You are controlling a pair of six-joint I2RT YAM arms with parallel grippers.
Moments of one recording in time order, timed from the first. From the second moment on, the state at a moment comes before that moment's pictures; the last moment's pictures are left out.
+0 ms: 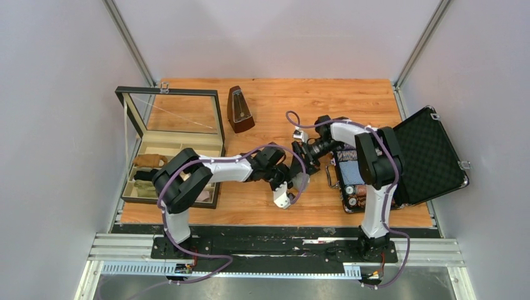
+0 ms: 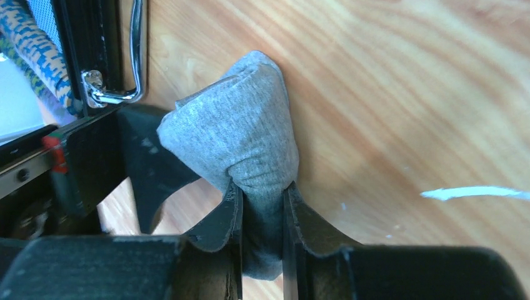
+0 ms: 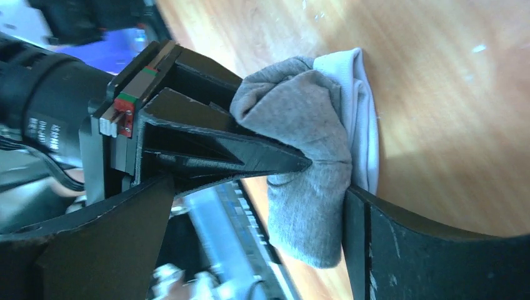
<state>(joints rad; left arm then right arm) -0.89 1.83 0.97 -0.09 0.46 1.73 0.29 2.07 1.30 -0.92 -1.07 -0.21</state>
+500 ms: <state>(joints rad) -0.88 2.14 1.64 -0.92 0.63 1.64 0.10 1.02 0.88 -0.22 -0.57 -0.29</state>
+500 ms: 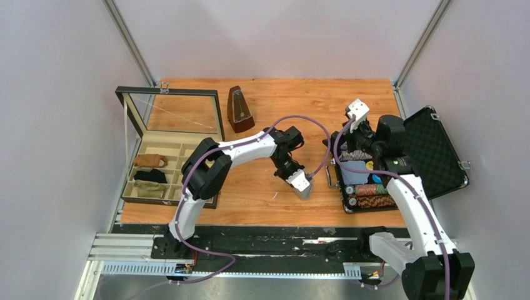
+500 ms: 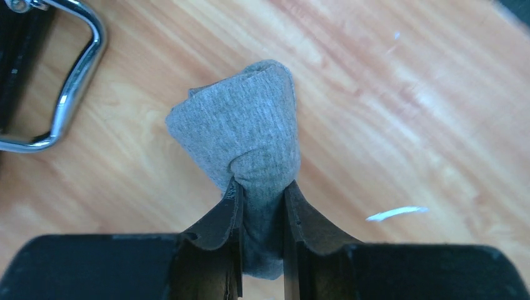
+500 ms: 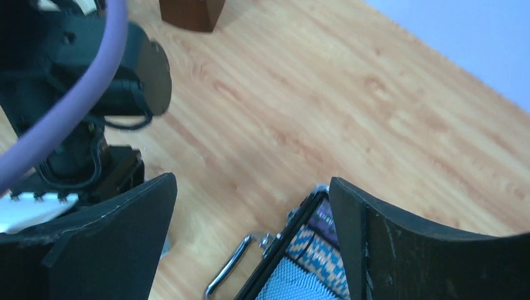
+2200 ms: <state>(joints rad) -0.65 1.98 1.18 -0.47 1.05 0.65 0.59 1.37 0.56 -0.12 -0.67 -0.91</state>
